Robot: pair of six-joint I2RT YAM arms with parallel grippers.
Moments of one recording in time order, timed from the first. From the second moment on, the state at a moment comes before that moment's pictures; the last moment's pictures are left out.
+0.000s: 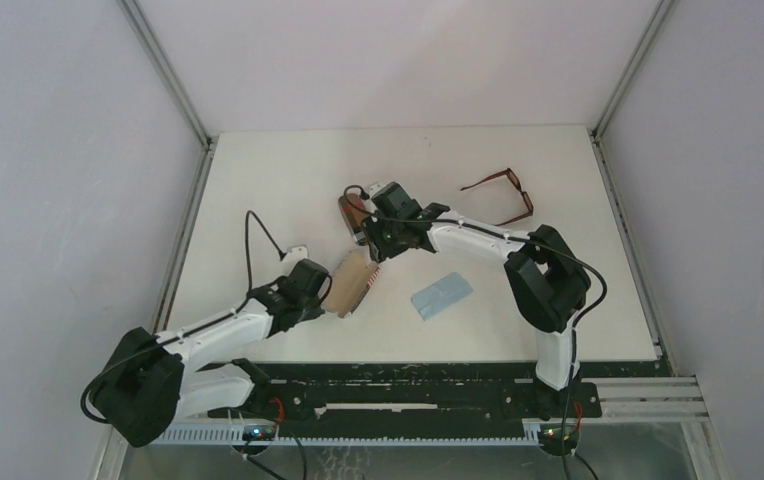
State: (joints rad) left arm -0.63 1.12 0.45 -0.38 -0.40 -0.74; right arm 0.78 1.92 1.41 -0.40 -0.06 0.24
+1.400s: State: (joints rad) left arm -0.52 1.60 0.87 -0.32 -0.35 -0.53; right arm 0.77 1.82 1.22 -0.48 -0.14 0.32
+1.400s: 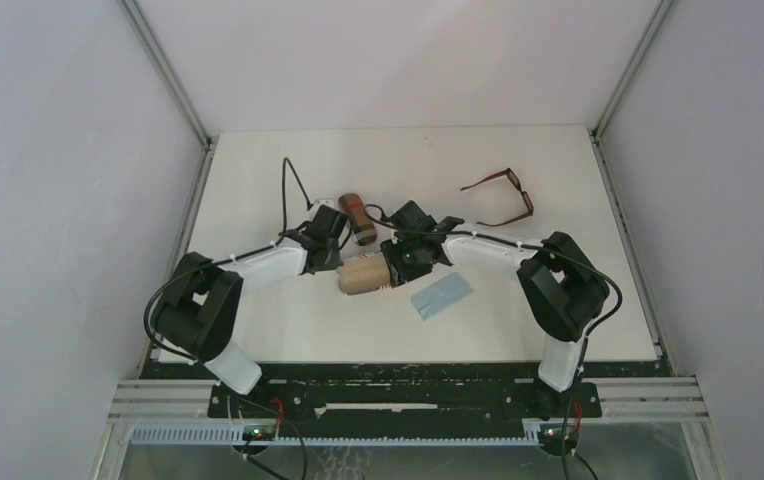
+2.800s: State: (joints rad) left arm -0.51 1.03 0.77 -0.31 -0.36 -0.51; right arm 0.51 1.21 0.81 -0.40 0.24 0.46
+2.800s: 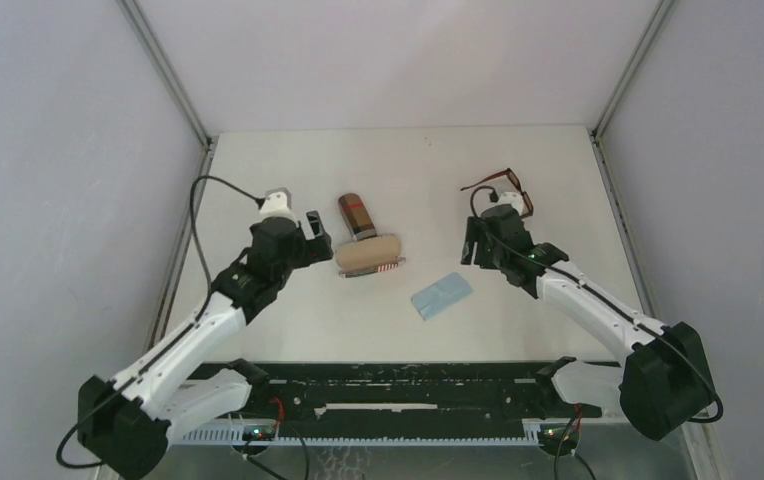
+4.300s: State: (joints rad) left arm -0.51 0.70 0.50 -0.34 -0.13 -0.60; right arm 0.50 1.60 0.88 -0.54 -0.02 0.39
